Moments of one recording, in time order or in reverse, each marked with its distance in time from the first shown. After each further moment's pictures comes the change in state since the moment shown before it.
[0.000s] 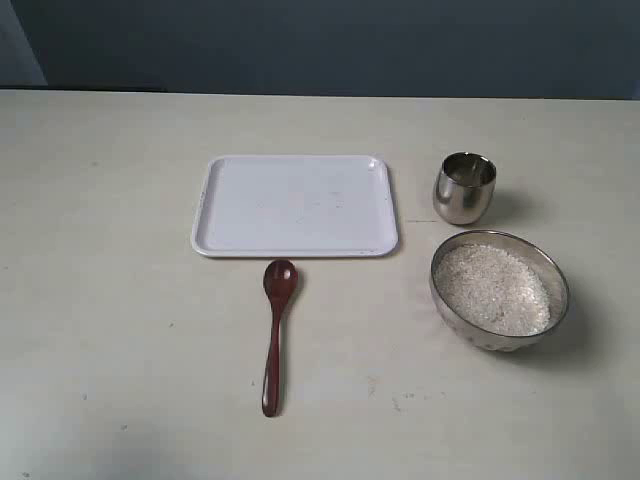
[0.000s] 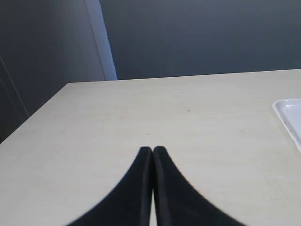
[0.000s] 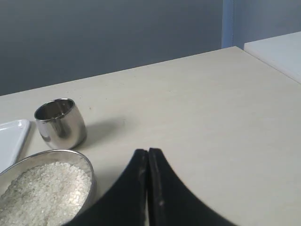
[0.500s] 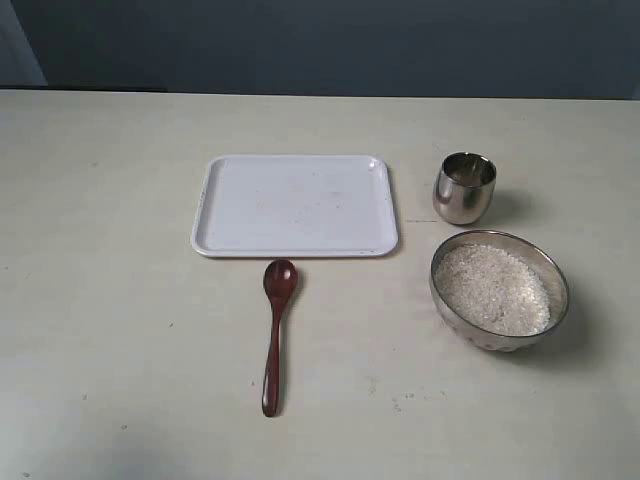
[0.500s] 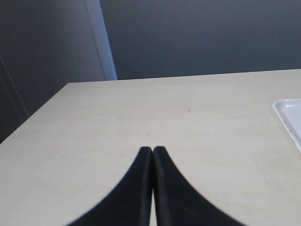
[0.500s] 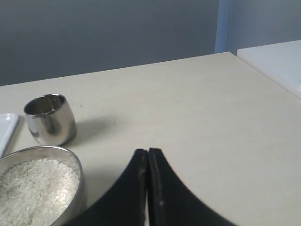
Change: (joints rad) left arm 0.000 0.000 0.000 0.000 0.000 0.000; right arm 0.000 0.000 0.000 -0.056 -0.005 -0.007
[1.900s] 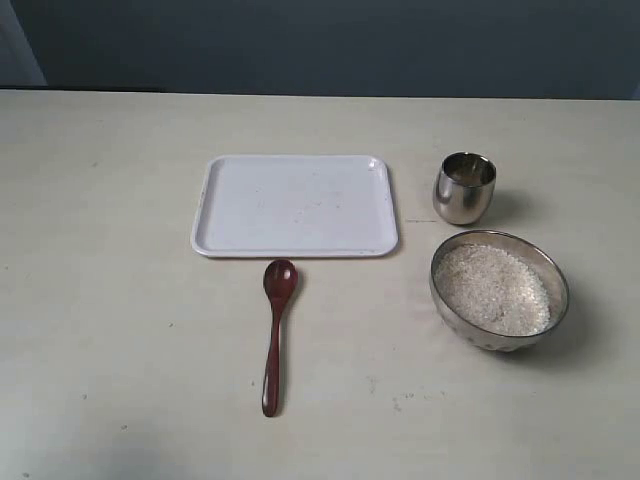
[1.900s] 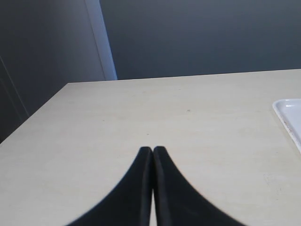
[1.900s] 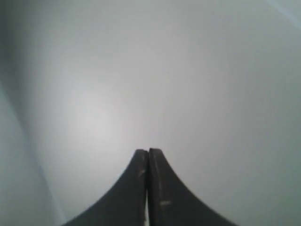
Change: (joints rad) left arm 0.000 0.000 0.000 0.000 0.000 0.000; right arm 0.080 0.031 -0.242 -0.472 -0.678 1.090
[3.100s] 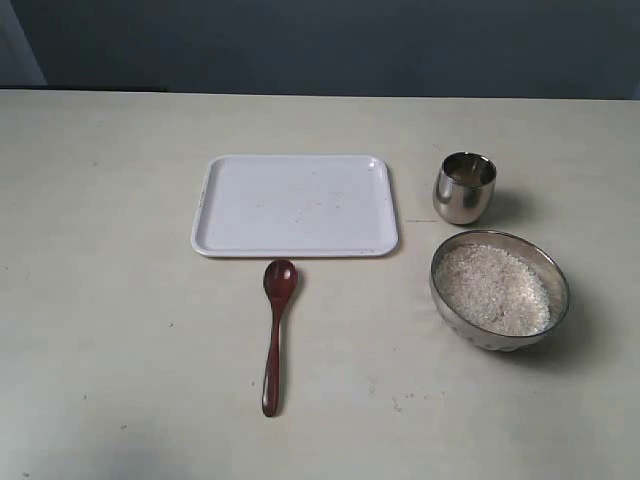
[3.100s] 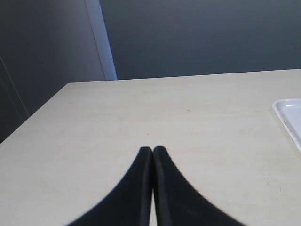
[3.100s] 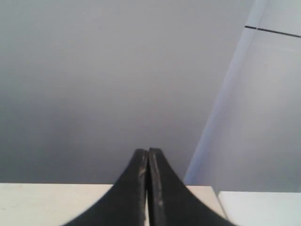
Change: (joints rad) left arm 0.000 0.000 0.000 0.000 0.000 0.000; right arm 0.037 1.156 -0.710 -1.374 0.468 0.470
